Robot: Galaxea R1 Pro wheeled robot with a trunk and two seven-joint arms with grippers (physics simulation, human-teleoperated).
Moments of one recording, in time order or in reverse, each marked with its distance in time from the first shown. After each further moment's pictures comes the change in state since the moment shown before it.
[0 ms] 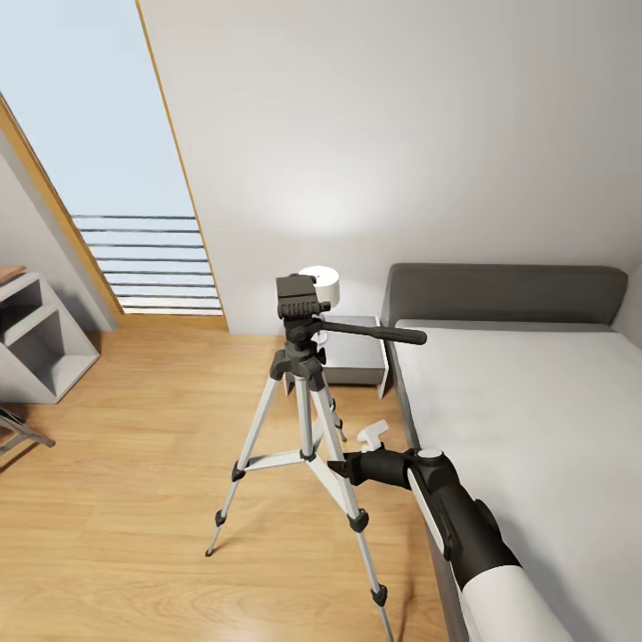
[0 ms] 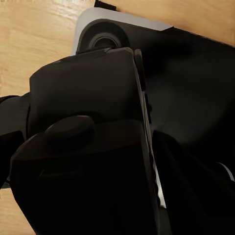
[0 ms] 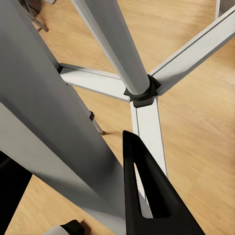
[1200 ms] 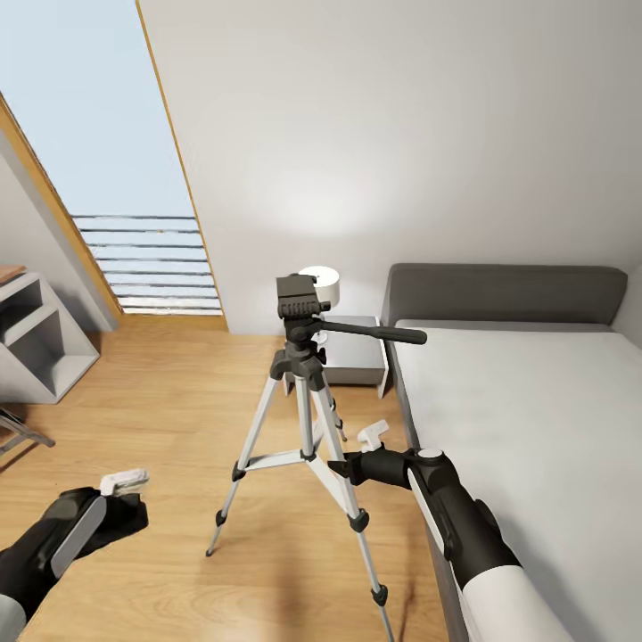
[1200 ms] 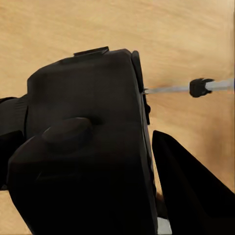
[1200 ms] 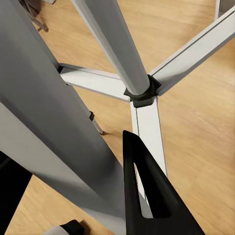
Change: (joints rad) left arm -0.306 0.359 0.155 -0.842 -0.014 0.723 0.320; right arm 0.000 0.000 -0.001 -0.001 0.001 0.001 0.001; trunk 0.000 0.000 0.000
